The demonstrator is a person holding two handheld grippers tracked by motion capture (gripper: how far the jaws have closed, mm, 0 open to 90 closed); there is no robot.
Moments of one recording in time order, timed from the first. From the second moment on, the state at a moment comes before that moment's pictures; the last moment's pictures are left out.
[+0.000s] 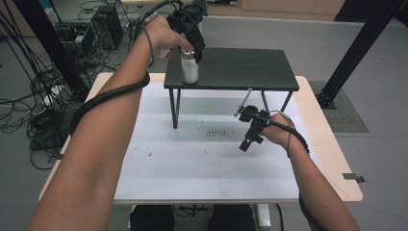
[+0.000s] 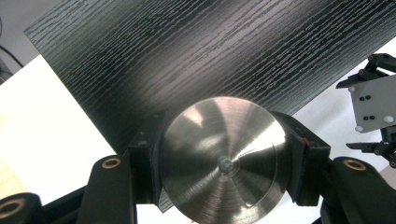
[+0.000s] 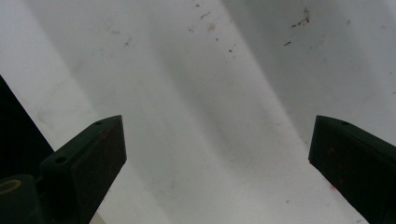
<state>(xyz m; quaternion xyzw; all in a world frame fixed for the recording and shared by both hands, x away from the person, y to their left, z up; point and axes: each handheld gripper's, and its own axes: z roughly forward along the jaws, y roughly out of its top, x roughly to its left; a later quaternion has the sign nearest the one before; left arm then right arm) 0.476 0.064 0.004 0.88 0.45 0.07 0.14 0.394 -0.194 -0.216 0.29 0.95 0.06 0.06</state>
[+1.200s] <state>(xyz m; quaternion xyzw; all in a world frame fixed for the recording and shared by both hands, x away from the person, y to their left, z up) 0.476 0.065 0.004 0.88 0.45 0.07 0.14 0.392 -0.195 -0.215 0.30 0.95 0.06 0.06</state>
